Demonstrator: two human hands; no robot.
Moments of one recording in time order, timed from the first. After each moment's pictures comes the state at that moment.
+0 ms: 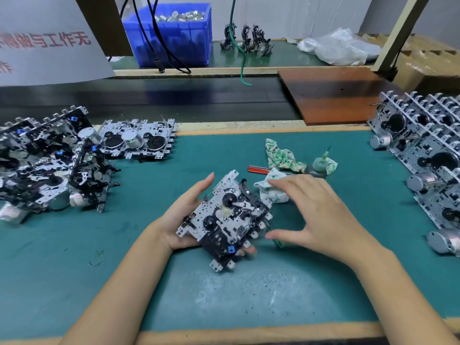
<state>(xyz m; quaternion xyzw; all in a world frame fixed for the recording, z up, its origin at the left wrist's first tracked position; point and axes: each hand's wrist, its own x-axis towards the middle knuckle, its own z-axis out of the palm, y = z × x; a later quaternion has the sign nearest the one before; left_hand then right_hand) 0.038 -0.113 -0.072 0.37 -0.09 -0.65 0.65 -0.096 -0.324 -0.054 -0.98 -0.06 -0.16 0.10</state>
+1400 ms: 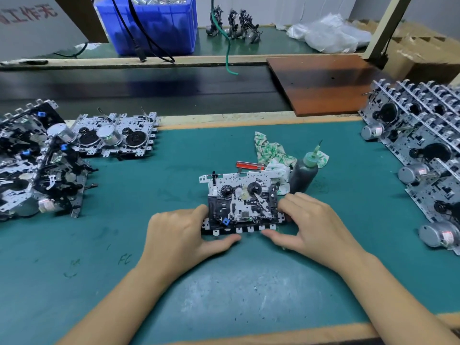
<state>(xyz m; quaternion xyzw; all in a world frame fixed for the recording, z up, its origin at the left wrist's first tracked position) -0.003 -0.113 -0.082 0.87 -0.41 0.18 0.19 -0.104 -0.331 -0.083 -0.97 -0.02 -0.19 0.12</state>
